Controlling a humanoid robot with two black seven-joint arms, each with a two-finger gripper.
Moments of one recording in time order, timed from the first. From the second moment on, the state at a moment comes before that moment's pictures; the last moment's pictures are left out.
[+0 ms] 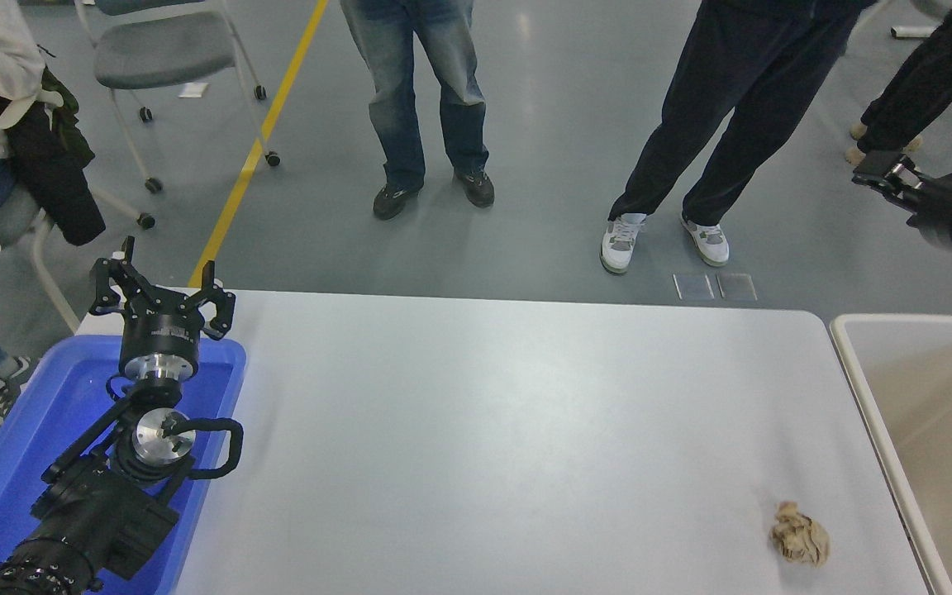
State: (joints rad) left arm -0.52 0.15 -1.18 -0.59 0.09 -0.33 -0.53; right arm 1.87 -0.74 -0.96 1.28 -0.31 -0.11 -0.15
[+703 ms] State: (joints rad) left arm -0.52 0.15 -1.18 -0.59 0.09 -0.33 -0.53; right arm 2.23 -0.42 -1.21 1.53 -0.26 0.13 -0.15
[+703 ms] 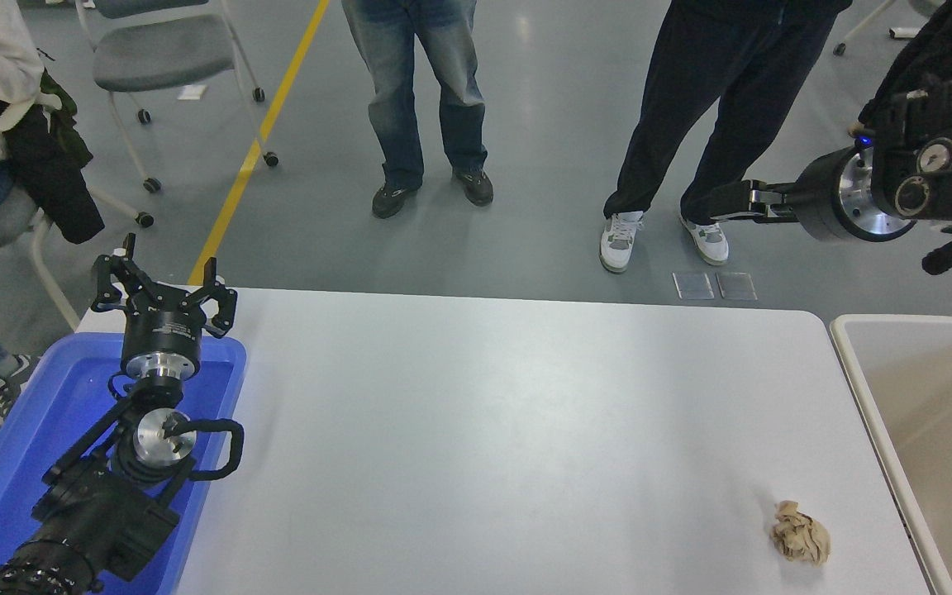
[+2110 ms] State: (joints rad) left arm -0.52 0.15 -1.18 -0.59 0.09 -0.33 -0.53; right arm 2.51 -0.36 -1.31 1.66 -0.04 0.76 -0.14
